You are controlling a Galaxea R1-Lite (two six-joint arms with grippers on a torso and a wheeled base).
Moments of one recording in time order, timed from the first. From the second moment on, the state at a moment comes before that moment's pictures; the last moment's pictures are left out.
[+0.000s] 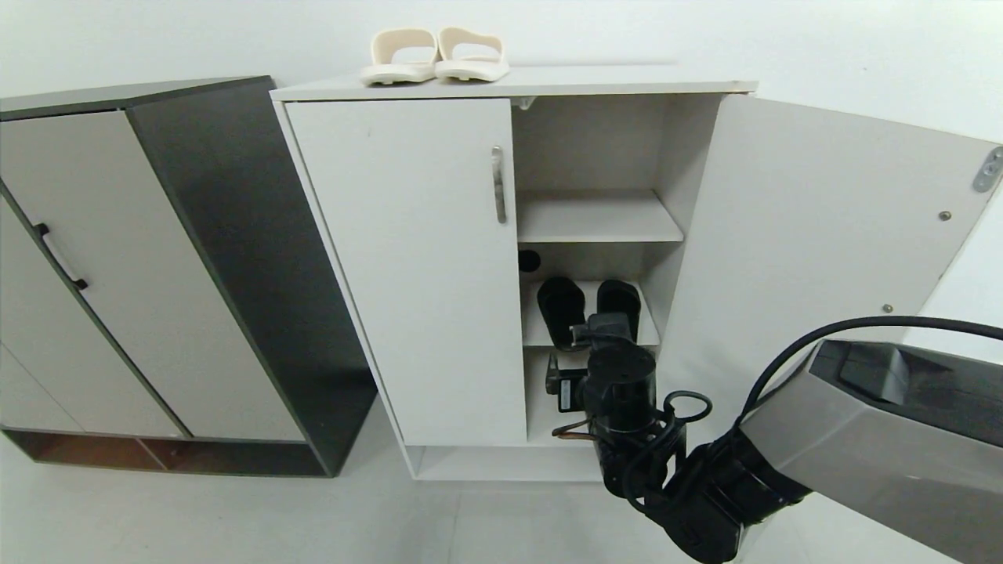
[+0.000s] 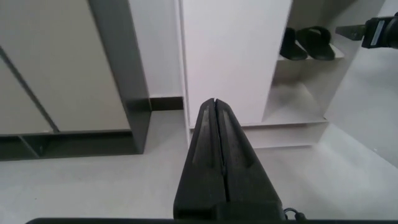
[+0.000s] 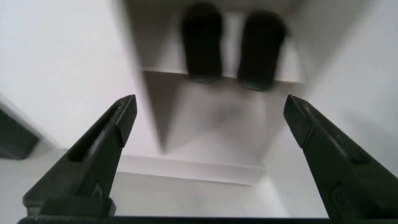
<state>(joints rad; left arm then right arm) 0.00 0.00 0.00 0.00 -0.03 0.02 0.82 2.25 -1.04 -1.10 -0.73 0.10</state>
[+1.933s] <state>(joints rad) 0.00 0.00 0.00 0.00 -0.02 0.01 0.79 2.29 -0.98 -1.27 -0.72 0.02</state>
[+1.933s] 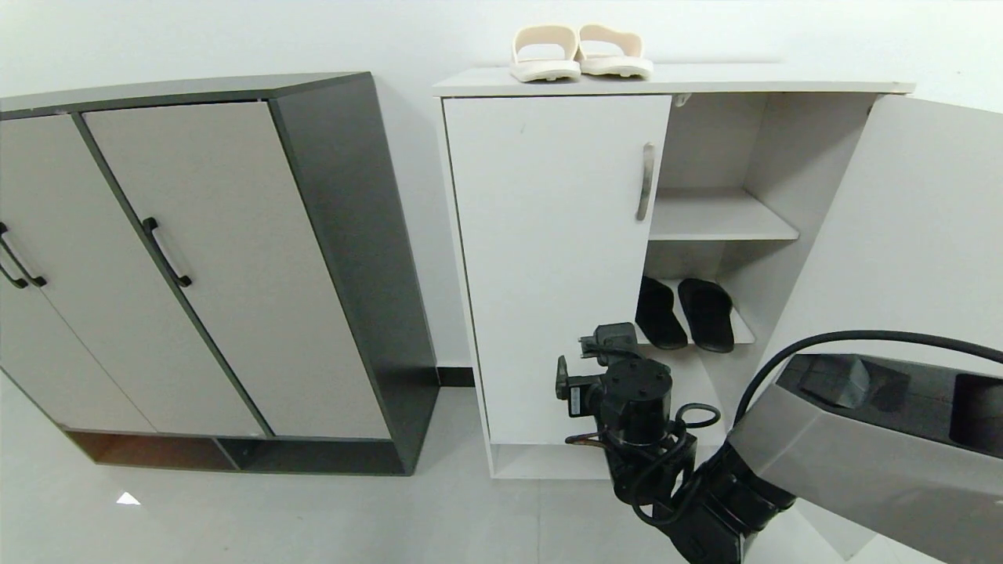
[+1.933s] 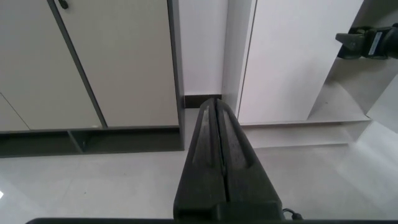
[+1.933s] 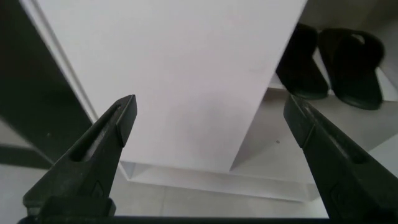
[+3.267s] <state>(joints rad) 0.00 0.00 0.00 0.00 -0.02 0.00 0.78 2.29 -0.95 -1.30 -0.72 0.00</state>
